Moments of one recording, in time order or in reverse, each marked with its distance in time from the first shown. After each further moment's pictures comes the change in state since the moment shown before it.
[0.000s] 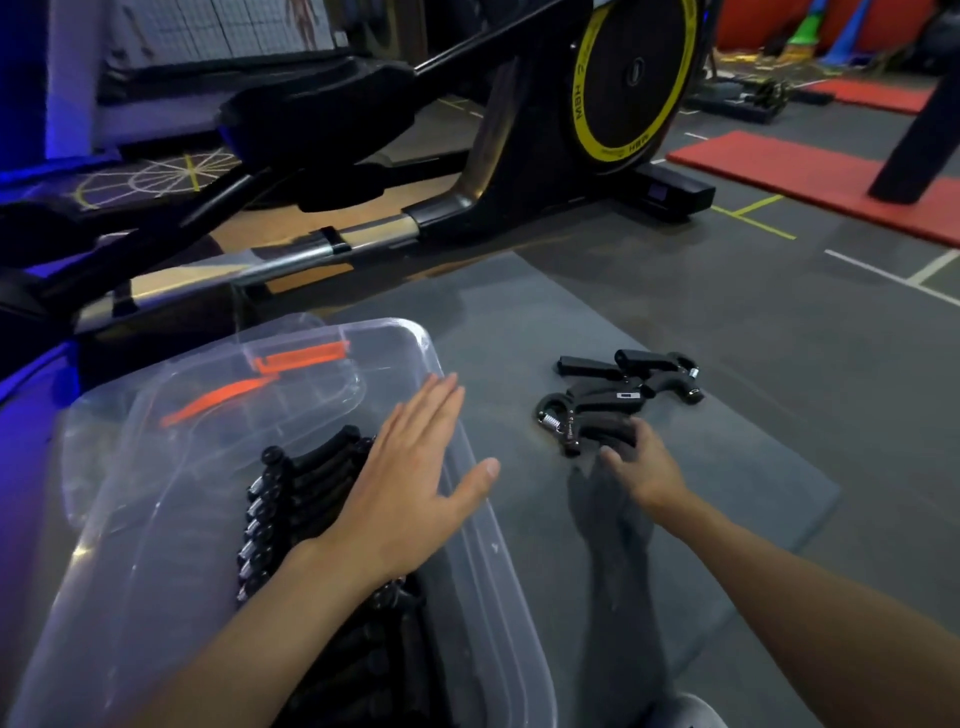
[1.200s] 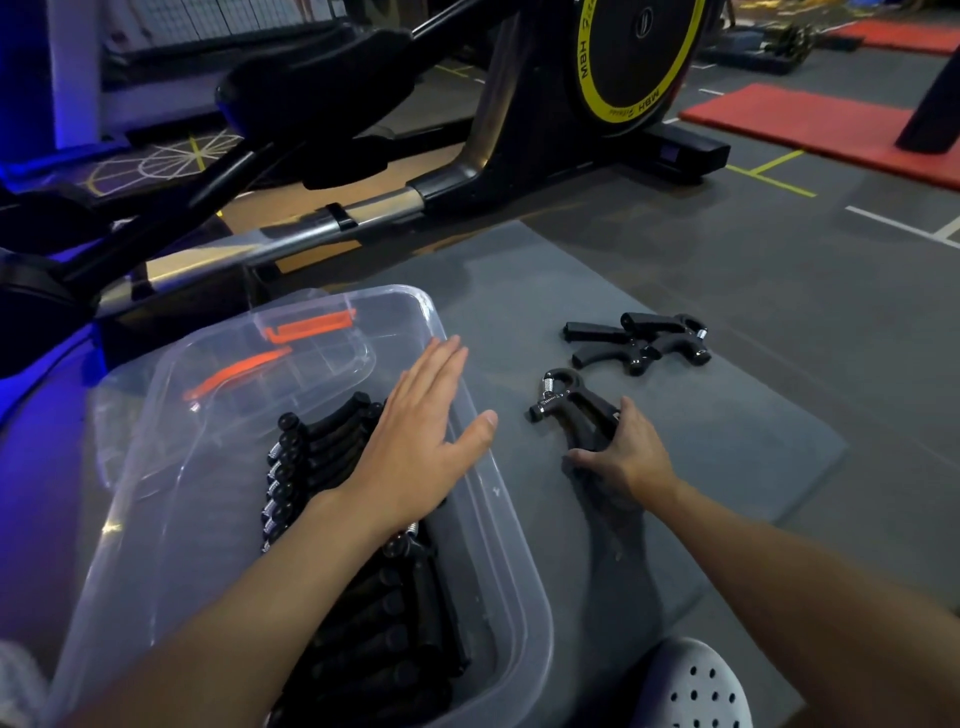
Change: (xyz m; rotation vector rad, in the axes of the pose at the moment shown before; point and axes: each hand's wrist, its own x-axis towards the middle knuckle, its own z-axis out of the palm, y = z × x) left_hand -0.002 0.005 0.001 -0.078 -0.021 -0.060; right_hand -0.029 -0.007 0.021 -0.138 0.000 -0.056
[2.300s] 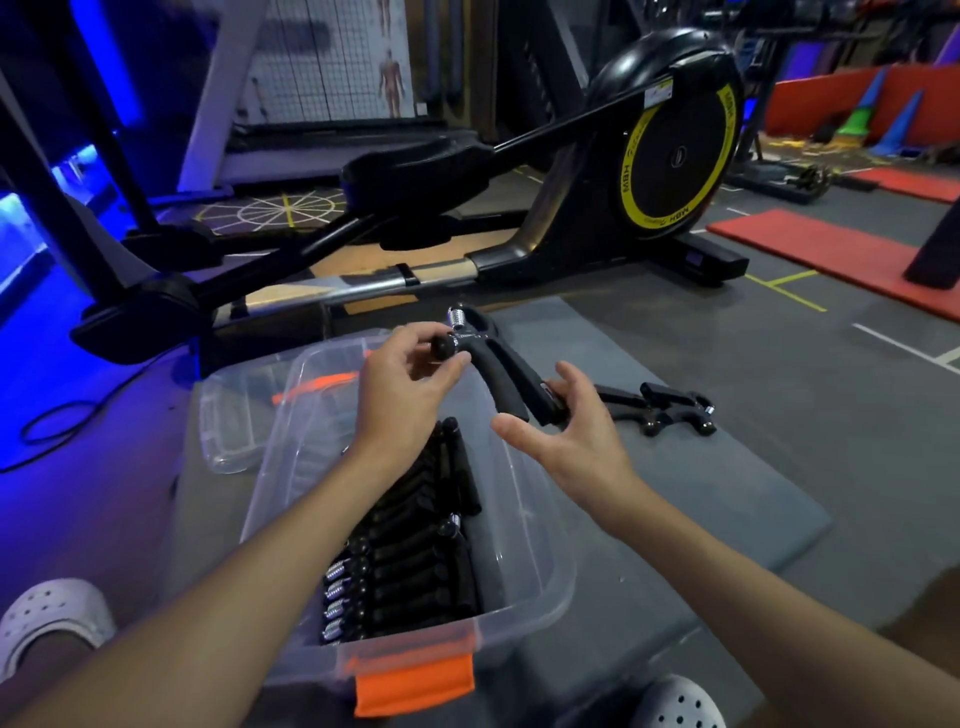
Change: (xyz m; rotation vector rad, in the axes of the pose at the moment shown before) left_hand -0.047 0.037 -0.095 -0.514 0.636 -0.020; right_hand -0.170 -0.172 -0.096 0.593 -0.145 -0.394
